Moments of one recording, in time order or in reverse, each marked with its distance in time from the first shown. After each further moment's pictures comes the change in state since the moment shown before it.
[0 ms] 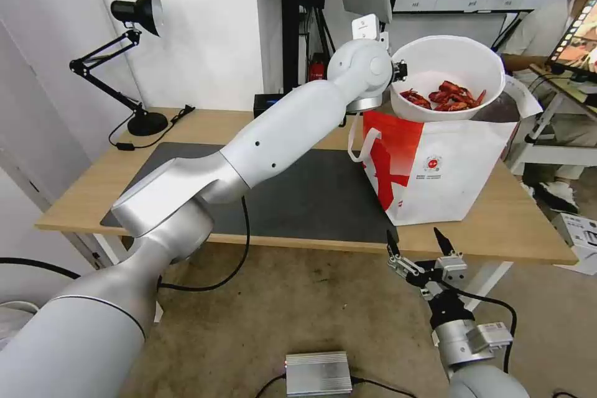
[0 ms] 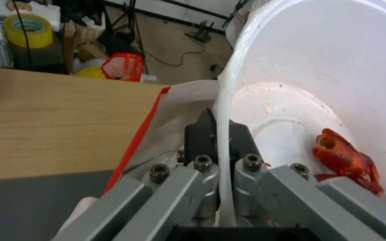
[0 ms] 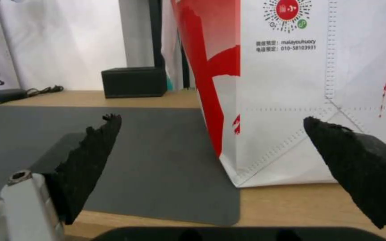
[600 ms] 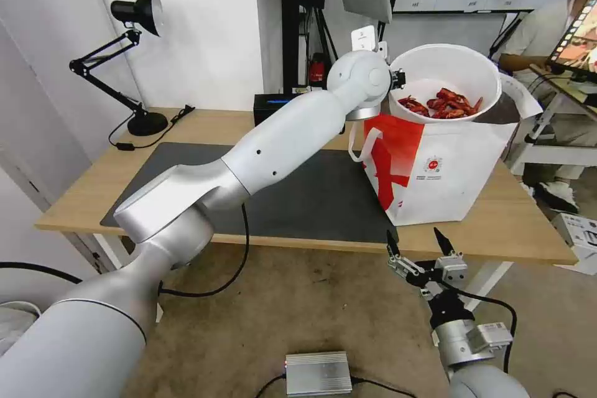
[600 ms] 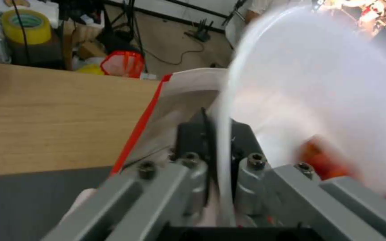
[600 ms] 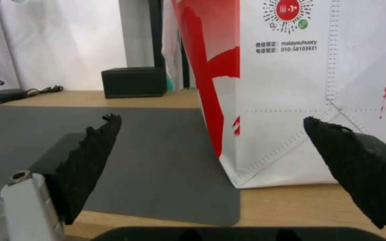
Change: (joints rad) left arm 0.021 0.002 0.003 -0.010 0.015 -0.008 0.008; right arm 0.000 0.000 0.000 0.000 0.000 0.000 0.000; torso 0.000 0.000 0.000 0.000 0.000
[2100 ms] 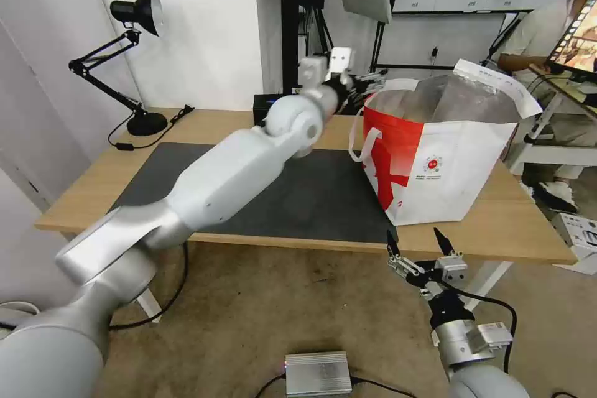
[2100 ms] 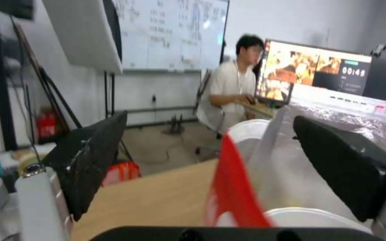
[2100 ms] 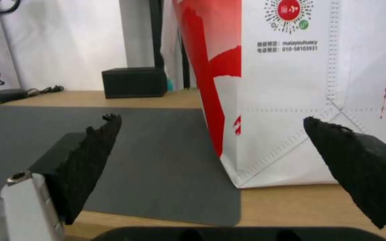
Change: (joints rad) left arm 0.264 0.320 -0.067 -0.234 0.569 -0.296 0.558; right arm 0.000 0.000 0.000 0.000 0.000 0.000 0.000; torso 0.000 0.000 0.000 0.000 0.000
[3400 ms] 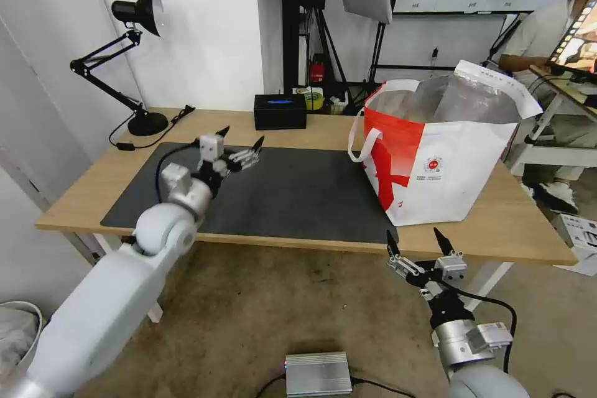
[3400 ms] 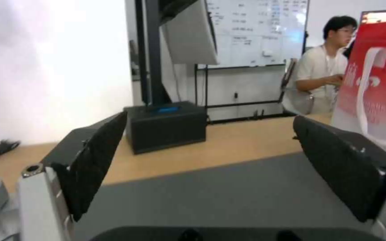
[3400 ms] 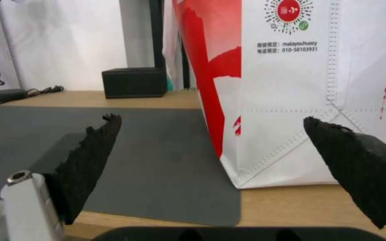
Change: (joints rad) left arm 0.835 0.319 -0.617 -0.459 0.397 -0.080 0.120; right arm 0.000 0.000 0.000 0.000 0.000 0.000 0.000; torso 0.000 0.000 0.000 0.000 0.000
